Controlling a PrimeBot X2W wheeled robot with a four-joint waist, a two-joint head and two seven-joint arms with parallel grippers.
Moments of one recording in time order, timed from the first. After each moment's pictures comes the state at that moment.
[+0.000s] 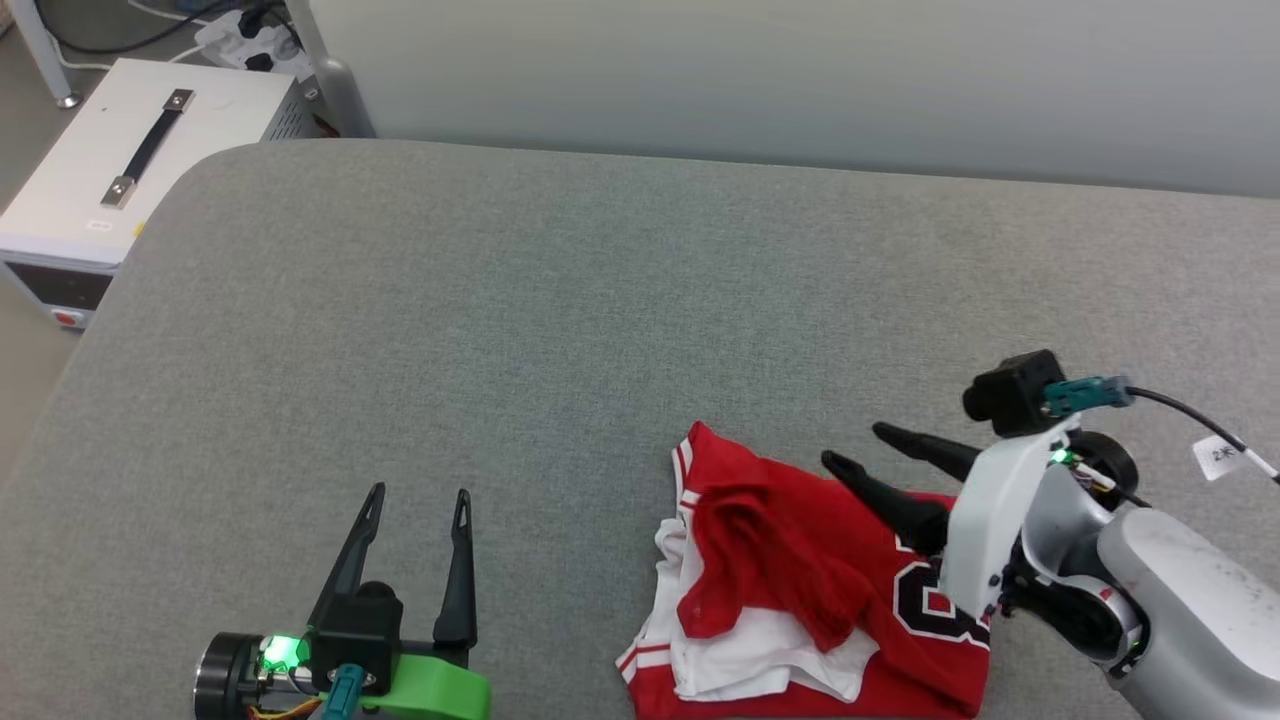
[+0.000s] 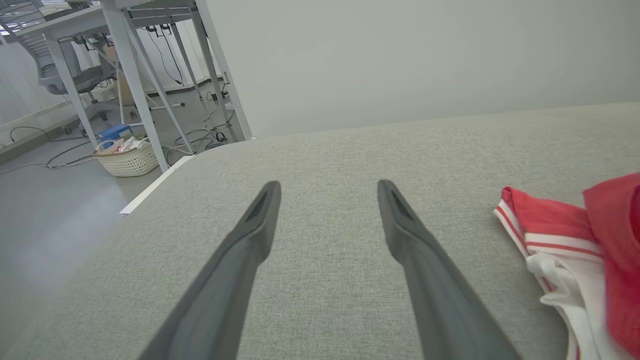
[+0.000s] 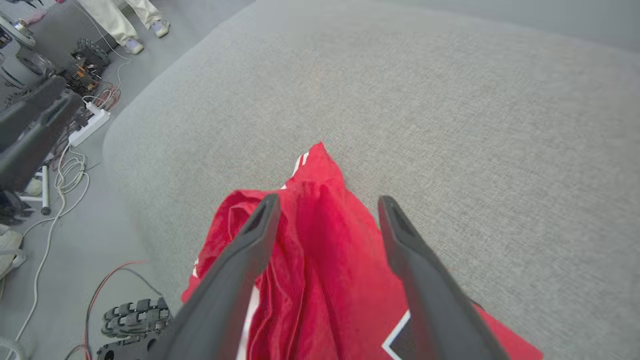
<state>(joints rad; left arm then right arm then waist) 0.08 0.13 -0.16 0.03 -0.01 0.09 -0.26 -0.45 -0.53 0.74 0.15 0.91 0.13 0.27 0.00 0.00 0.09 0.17</state>
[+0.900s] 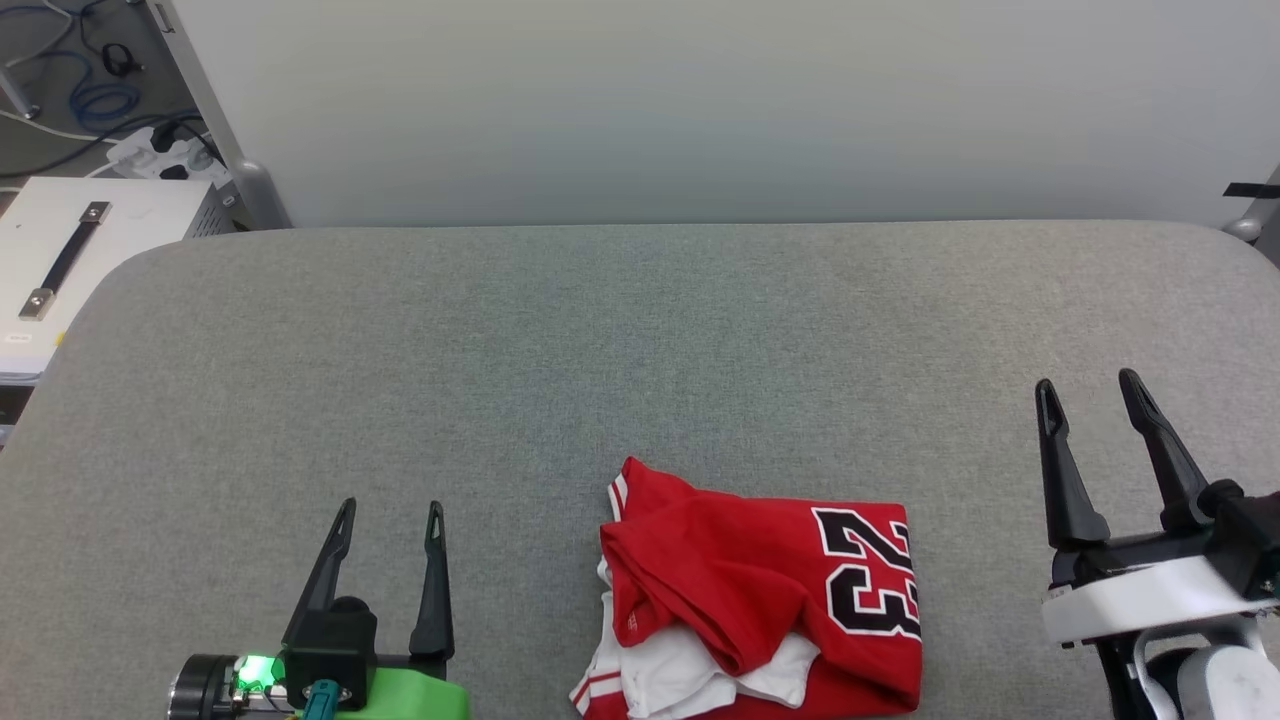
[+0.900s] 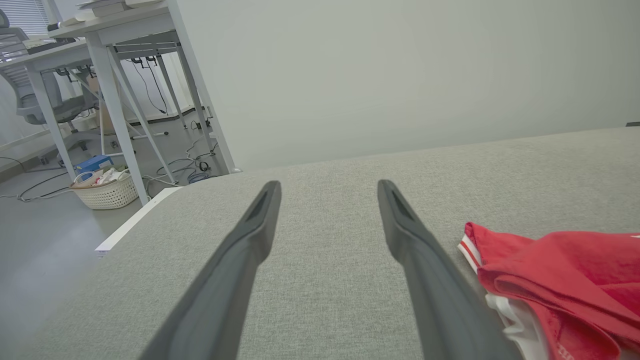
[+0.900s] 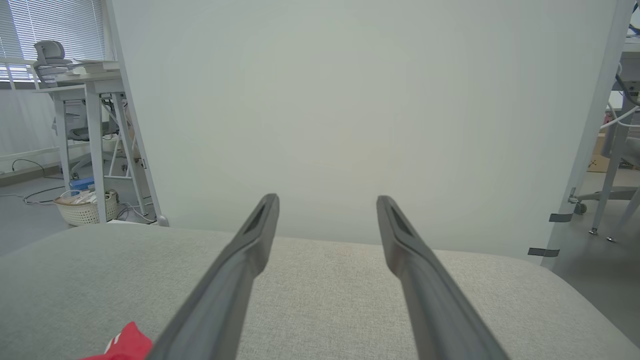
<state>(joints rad) 0.12 0.14 -0.13 0.01 -0.02 0.11 -0.26 -0.04 -0.19 0.02 -0.03 0.21 0.13 -0.25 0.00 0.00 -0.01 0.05</state>
